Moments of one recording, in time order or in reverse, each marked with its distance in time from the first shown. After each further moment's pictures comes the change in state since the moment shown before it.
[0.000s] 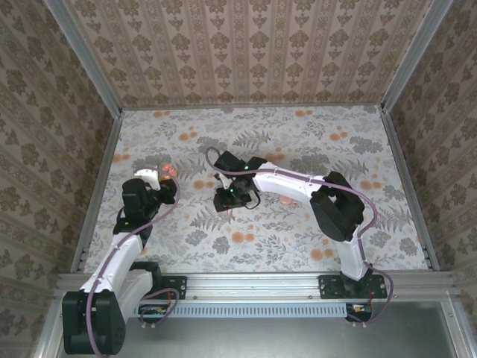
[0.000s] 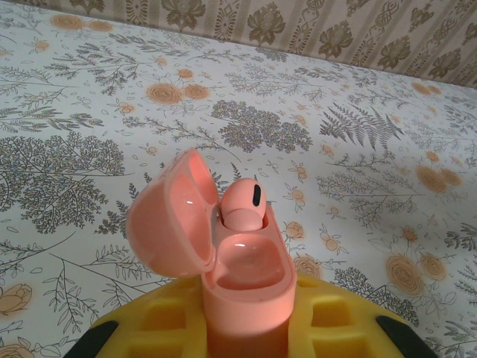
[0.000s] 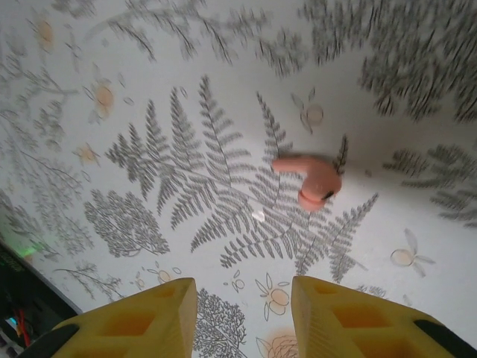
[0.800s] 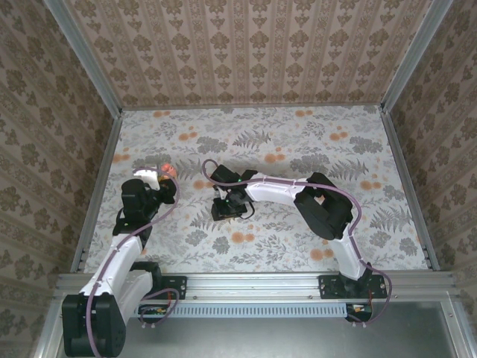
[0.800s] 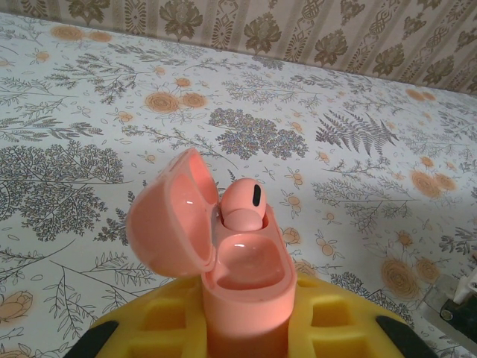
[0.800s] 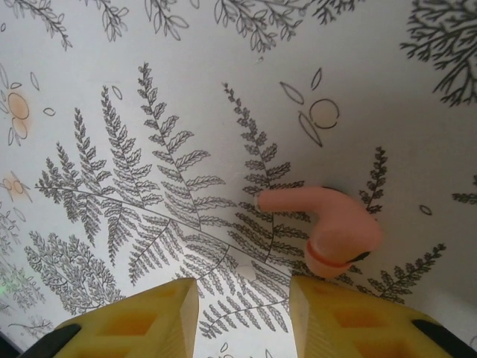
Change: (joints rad) left arm 0.000 -0.020 0.000 0.000 0.003 0.000; right arm 0.025 0.091 -0.052 0.139 0.026 0.089
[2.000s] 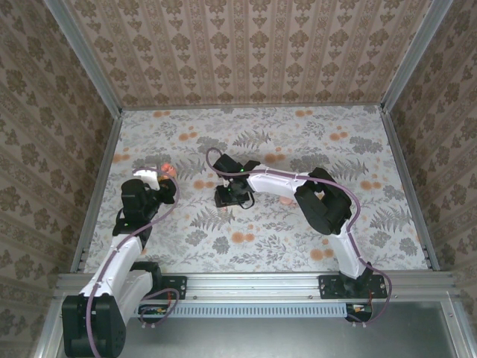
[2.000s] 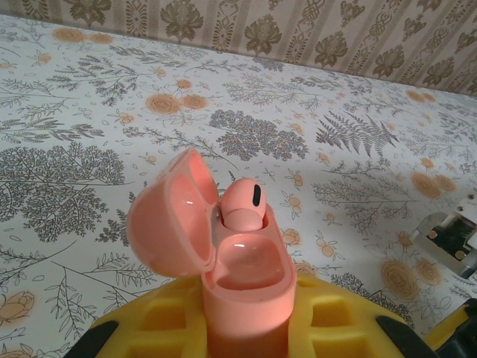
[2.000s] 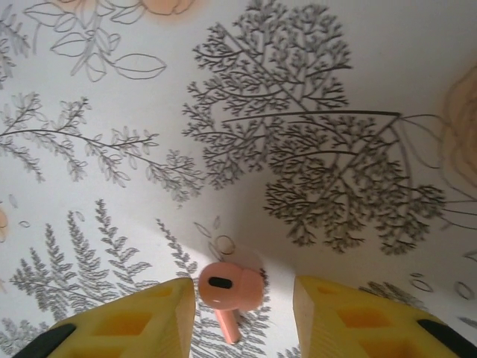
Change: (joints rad) left arm 0.000 -0.006 0.000 -0.004 -0.003 0.000; right arm -0.061 0.036 0.089 -0.029 0.114 -0.038
